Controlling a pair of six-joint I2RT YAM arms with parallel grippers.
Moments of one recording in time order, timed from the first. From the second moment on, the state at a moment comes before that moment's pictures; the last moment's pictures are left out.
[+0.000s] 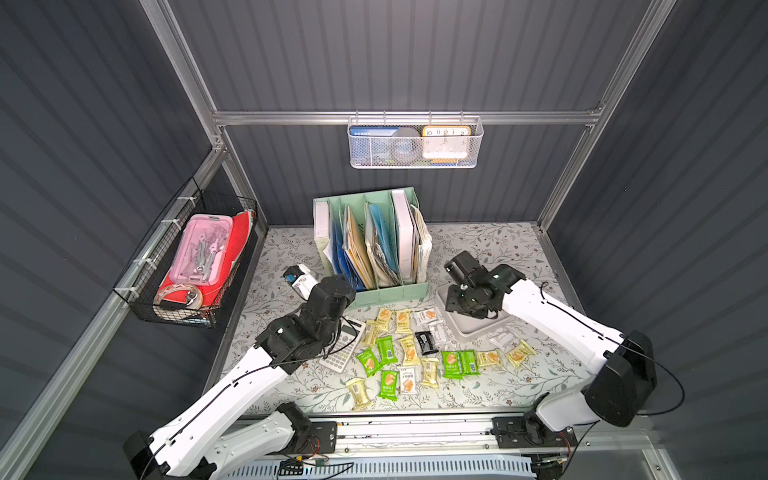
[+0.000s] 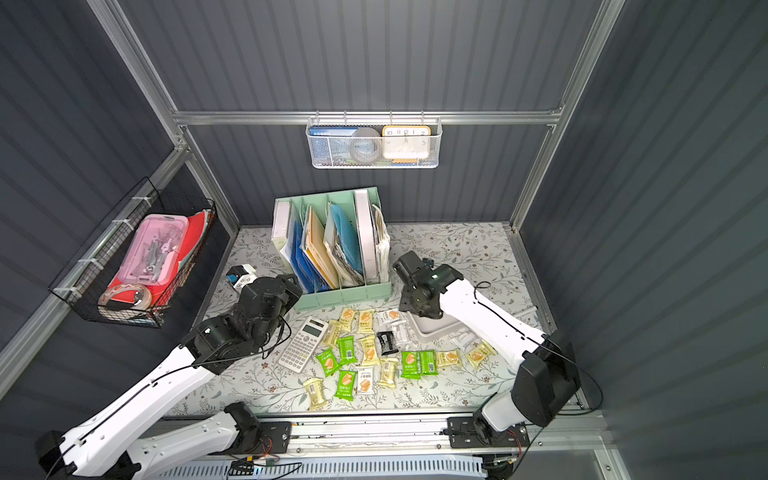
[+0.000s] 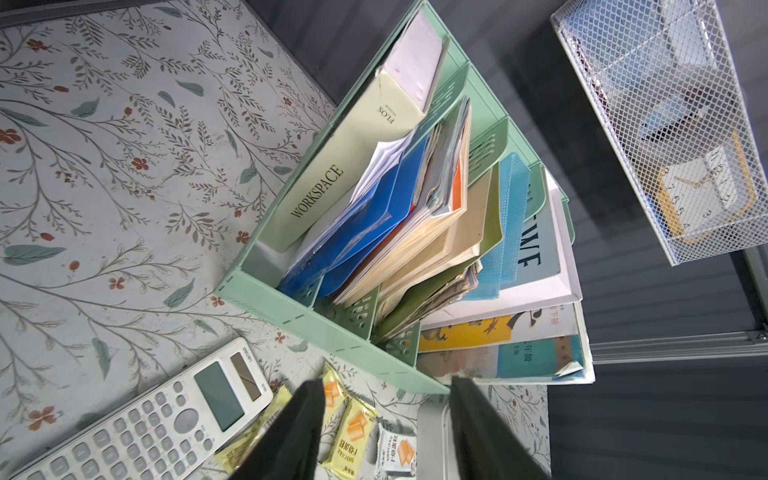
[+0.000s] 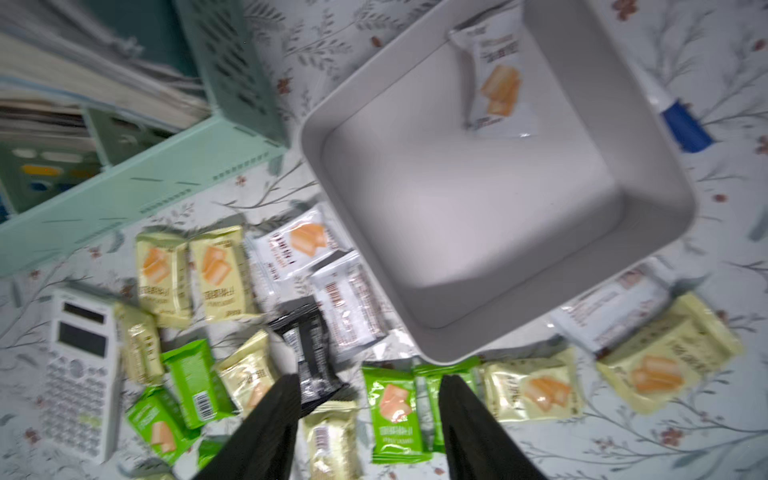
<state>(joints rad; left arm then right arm) -0.69 0.97 1.01 -0.59 -0.64 -1.19 0.57 1.47 1.25 -1.01 0.20 0.78</state>
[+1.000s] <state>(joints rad) -0.67 1.18 0.97 -0.78 -0.74 -1.75 0.22 1.94 1.42 -0.79 0.18 0.40</state>
